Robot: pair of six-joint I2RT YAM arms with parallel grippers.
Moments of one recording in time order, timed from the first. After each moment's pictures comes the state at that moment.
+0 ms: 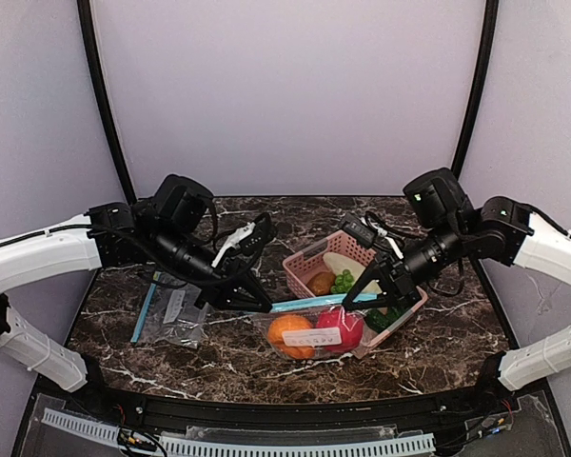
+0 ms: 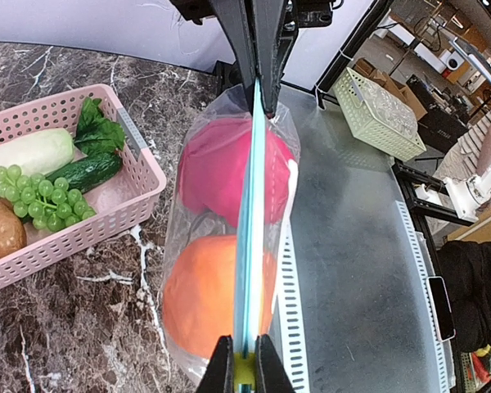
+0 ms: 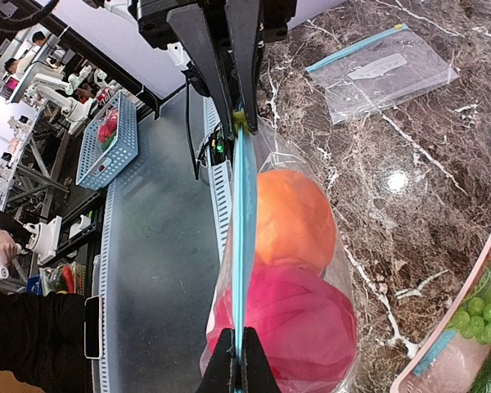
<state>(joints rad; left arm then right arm) -0.93 1.33 1.18 -0.60 0.74 0.10 0.90 1.17 1.16 -0.76 -0.75 0.09</state>
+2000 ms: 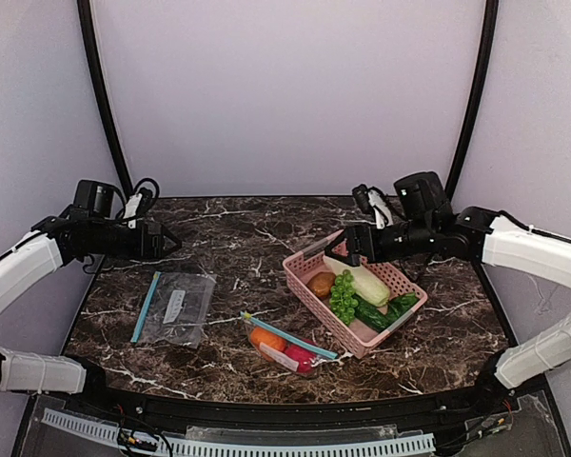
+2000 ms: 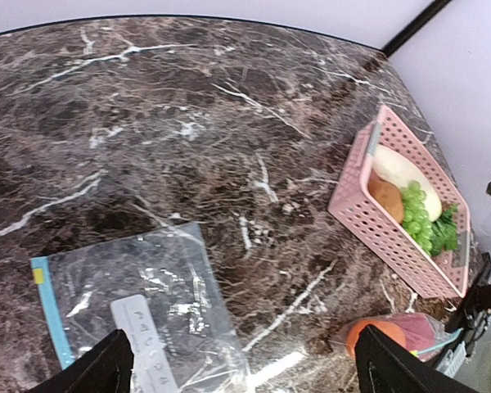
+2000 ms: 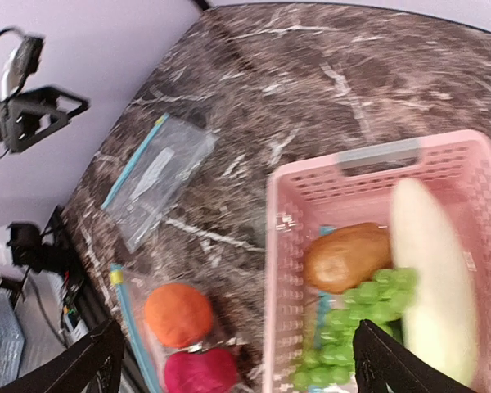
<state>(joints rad) -0.24 1.09 0.91 -0.56 0.39 -0.22 0.80 1.32 1.06 -0.36 -0.28 0.42</state>
